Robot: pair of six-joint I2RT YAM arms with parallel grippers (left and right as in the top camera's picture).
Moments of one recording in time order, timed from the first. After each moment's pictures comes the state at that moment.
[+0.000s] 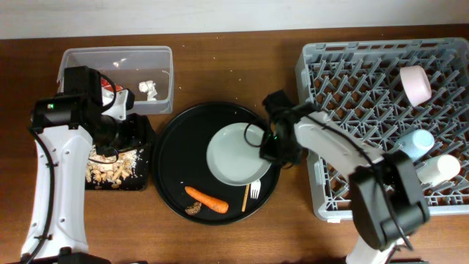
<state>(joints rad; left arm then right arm) 0.11 1.53 1.48 -1.32 0.31 -0.06 0.41 1.86 1.27 -0.92 -0.21 0.69</state>
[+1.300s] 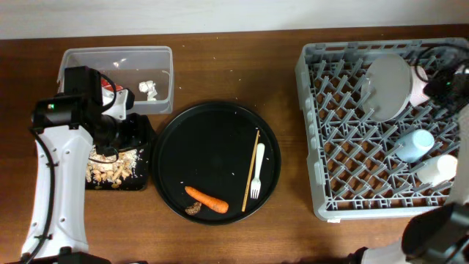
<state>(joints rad) 0.11 1.53 1.48 -1.31 0.31 -0.06 -0.46 1.68 1.65 -0.91 0.11 0.25</state>
